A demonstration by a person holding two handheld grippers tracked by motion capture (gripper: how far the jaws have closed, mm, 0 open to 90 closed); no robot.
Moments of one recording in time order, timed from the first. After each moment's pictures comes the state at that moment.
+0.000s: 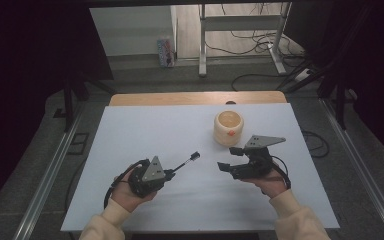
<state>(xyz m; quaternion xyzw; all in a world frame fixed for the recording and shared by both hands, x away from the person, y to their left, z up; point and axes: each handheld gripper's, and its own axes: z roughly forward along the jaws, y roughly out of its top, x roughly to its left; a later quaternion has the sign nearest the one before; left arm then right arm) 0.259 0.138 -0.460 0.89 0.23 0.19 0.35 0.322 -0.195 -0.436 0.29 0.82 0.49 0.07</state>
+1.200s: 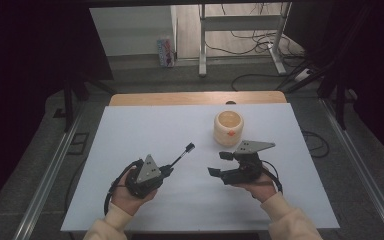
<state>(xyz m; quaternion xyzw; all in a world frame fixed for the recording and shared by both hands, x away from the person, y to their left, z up) 0.249 0.140 -0.457 0.85 0.28 0.22 0.39 0.314 -0.172 -0.446 0.26 0.82 0.50 0.05</state>
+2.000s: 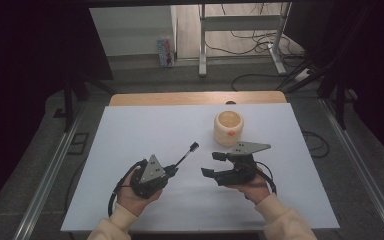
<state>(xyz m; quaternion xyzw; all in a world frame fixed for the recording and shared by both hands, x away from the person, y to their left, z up) 0.250 0.130 -0.459 0.84 0.29 0.21 0.41 0.307 -0.157 -0.443 0.25 0.81 0.53 0.04</state>
